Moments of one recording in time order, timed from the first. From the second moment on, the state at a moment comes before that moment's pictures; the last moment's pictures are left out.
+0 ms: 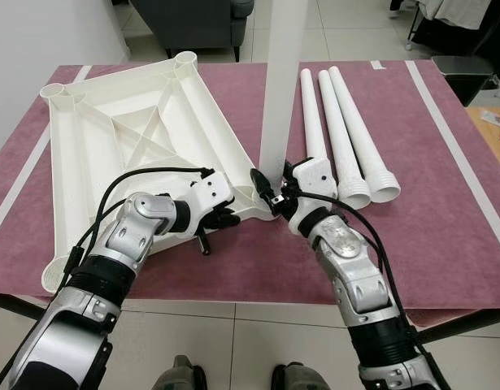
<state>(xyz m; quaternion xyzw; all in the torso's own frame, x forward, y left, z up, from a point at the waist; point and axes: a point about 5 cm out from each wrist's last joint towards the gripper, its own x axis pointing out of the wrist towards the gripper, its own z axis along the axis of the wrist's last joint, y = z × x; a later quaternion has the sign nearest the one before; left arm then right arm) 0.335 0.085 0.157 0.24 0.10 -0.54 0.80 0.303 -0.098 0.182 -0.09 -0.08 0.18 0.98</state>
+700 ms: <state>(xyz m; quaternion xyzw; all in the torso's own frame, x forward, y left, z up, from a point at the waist) 0.331 0.090 0.163 0.24 0.08 -0.54 0.80 0.303 -0.107 0.166 -0.09 -0.04 0.21 0.97</state>
